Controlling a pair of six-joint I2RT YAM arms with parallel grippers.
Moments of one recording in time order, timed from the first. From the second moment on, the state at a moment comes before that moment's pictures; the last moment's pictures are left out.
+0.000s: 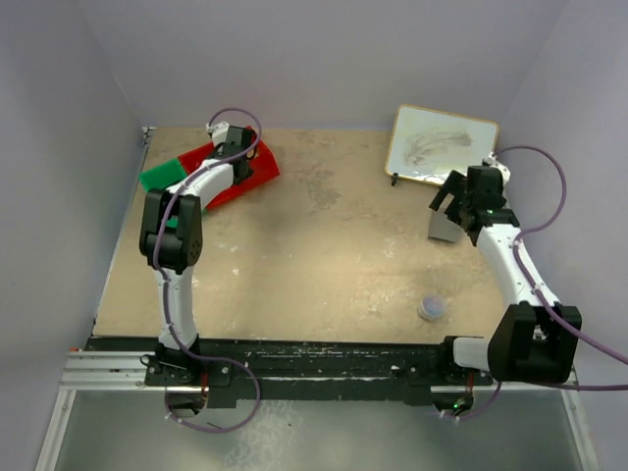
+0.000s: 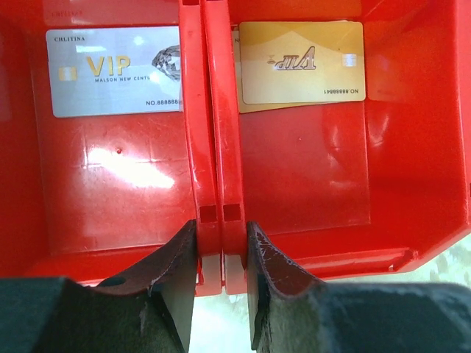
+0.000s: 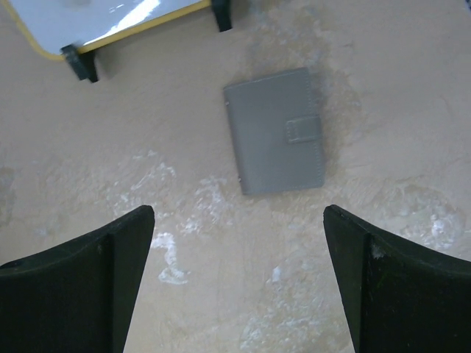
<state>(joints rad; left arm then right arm) -0.22 2.15 1.68 -0.36 -0.45 -0.61 0.00 1.27 0.98 -0.44 0.23 0.44</state>
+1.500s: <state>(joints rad) -0.71 1.83 1.25 -0.22 -0.38 -0.59 -0.26 1.78 0.98 -0.04 -0.18 0.27</state>
